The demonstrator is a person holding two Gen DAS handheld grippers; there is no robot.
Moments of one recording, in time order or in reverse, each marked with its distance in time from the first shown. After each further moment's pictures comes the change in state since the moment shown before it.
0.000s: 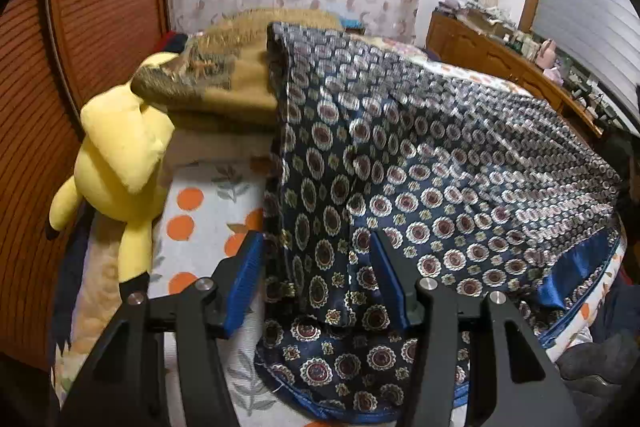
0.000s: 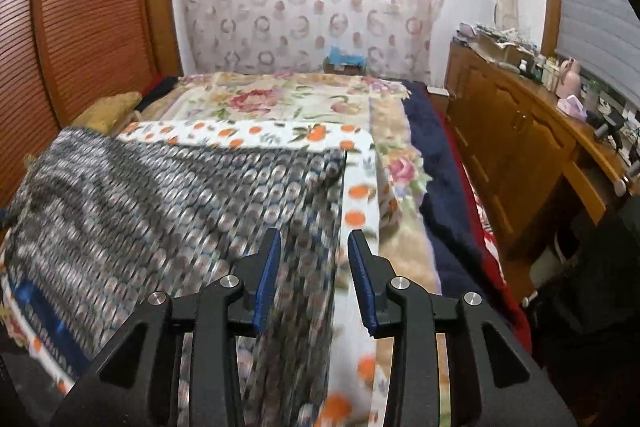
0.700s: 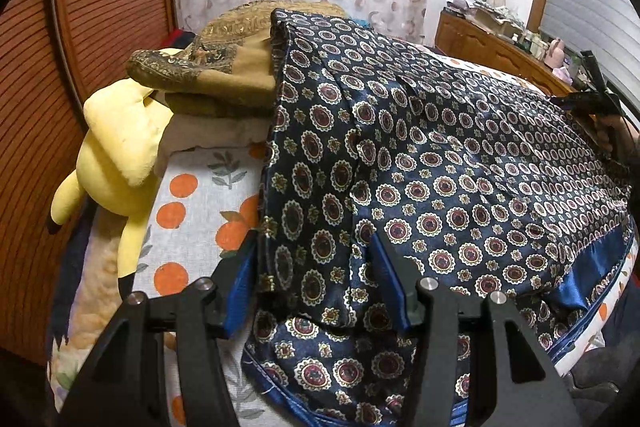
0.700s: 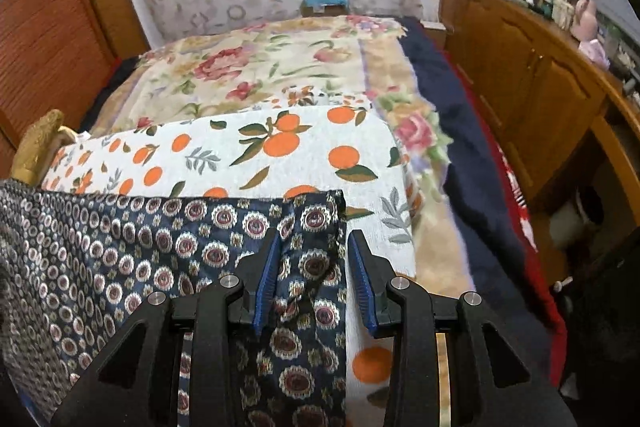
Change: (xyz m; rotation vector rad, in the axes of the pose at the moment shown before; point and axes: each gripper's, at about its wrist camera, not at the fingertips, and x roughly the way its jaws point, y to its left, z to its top) left arm 0.011 -0.005 -0.013 -0.001 -0.022 0.038; right arm 0.147 -0.025 0.051 0.145 0.211 0.019
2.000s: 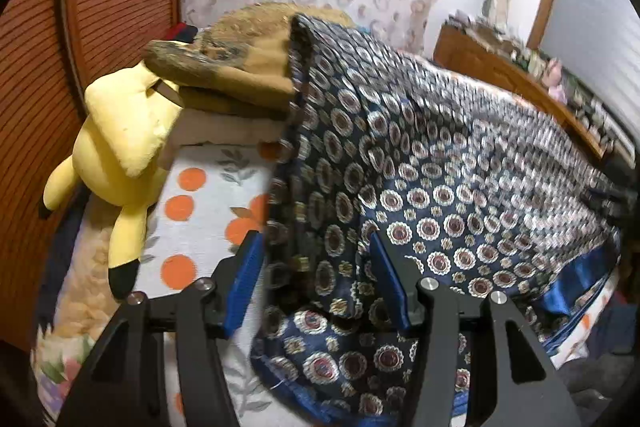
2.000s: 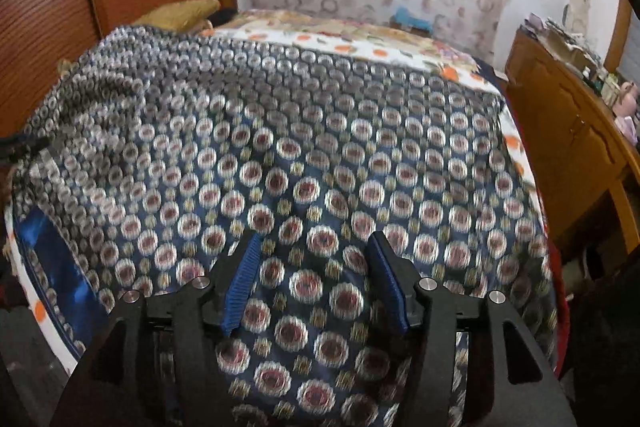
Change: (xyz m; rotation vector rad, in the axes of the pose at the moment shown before) left arm -0.013 0.019 -0.003 -0.089 -0.030 -0.047; right arm -0.086 0.132 -0.166 -0.309 -0.031 0.051
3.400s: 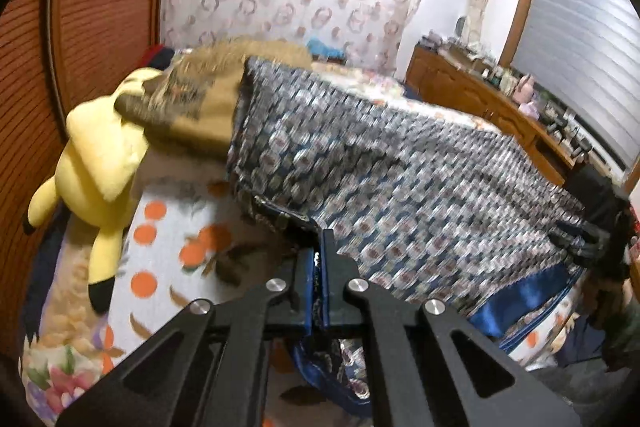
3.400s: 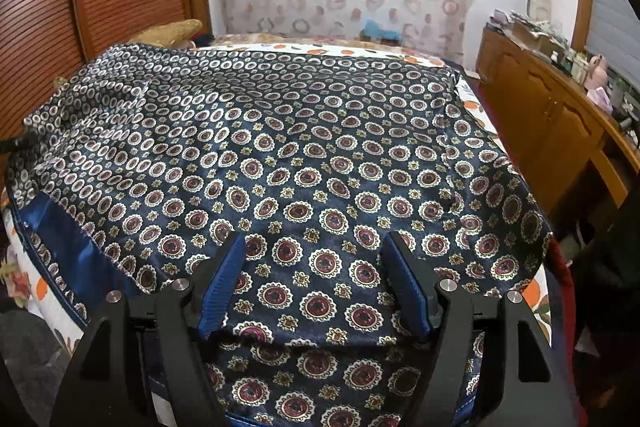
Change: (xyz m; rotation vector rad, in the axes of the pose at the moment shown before) left arm -0.029 -0.039 0.015 0.030 -0.075 -0.105; right arm -0.031 -0.005 -0.049 0.087 -0.111 -0.038
